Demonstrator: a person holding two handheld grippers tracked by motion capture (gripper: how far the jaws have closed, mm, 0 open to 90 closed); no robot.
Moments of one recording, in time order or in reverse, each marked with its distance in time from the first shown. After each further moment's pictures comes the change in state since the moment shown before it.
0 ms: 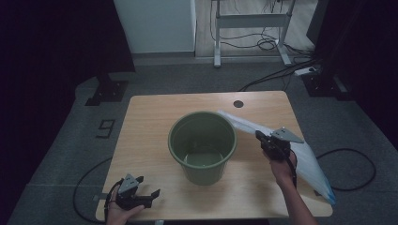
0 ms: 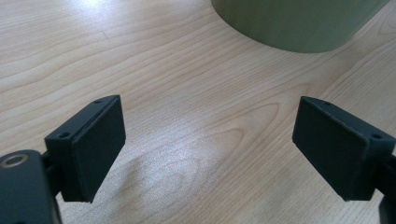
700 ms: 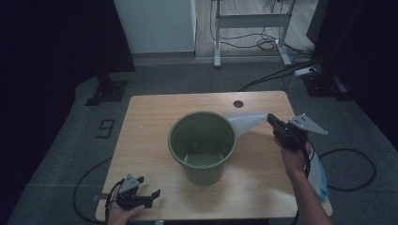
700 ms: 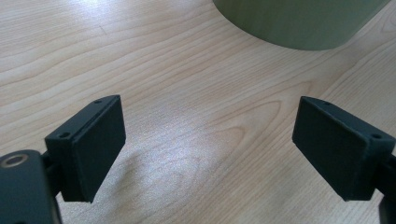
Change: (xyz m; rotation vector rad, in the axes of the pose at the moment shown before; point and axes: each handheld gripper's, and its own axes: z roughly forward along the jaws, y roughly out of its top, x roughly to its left) left arm 0.000 -0.001 0.002 0.002 -0.003 -0.010; right arm -0.011 0.060 -0.039 -0.164 -0.035 0.028
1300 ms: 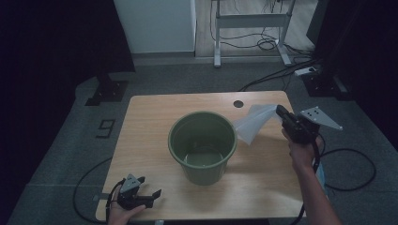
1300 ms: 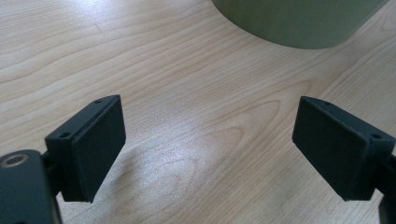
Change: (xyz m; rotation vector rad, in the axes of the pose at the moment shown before) left arm -0.001 0.000 0.003 0.006 -0.006 0.001; right arm -0.011 0.030 -0.013 -0.064 -0.029 0.014
